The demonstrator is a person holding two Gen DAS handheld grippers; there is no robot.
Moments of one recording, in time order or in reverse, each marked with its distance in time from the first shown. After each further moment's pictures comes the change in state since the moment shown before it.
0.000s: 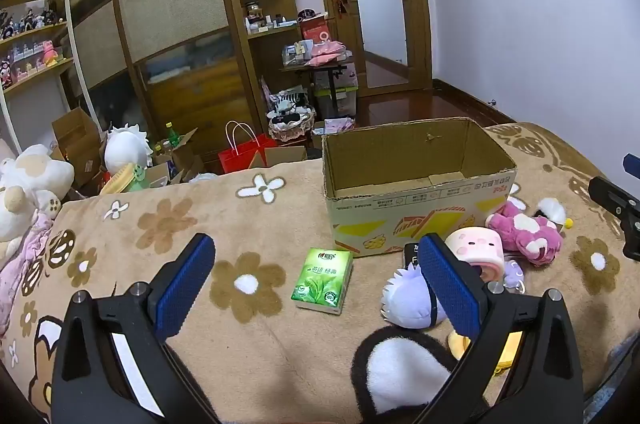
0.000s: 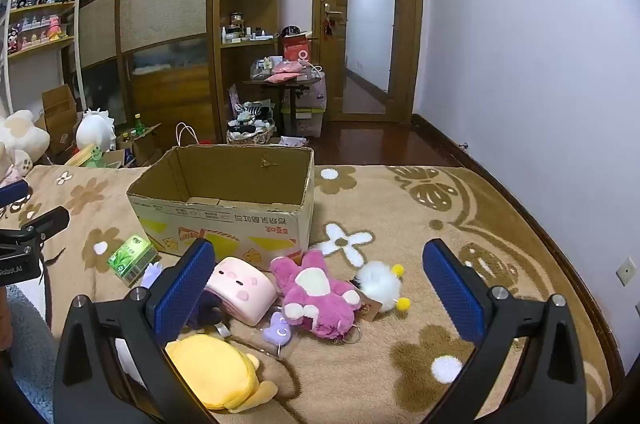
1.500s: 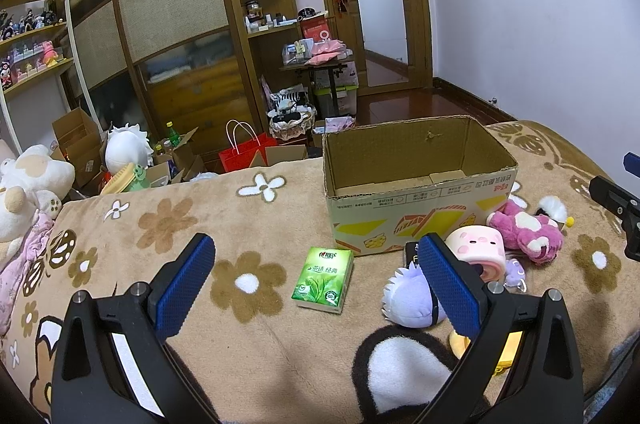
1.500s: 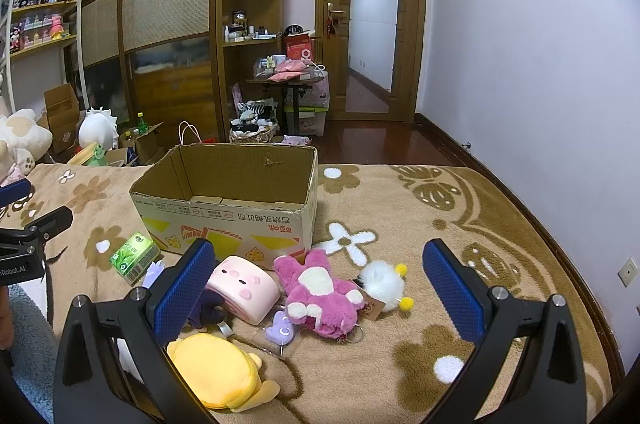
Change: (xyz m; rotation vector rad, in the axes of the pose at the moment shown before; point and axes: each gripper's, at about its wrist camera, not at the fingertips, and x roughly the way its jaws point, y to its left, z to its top) left arm 0.000 0.000 0.000 0.003 0.004 0.000; right arm 0.001 0.001 0.000 -0.004 0.009 -0.002
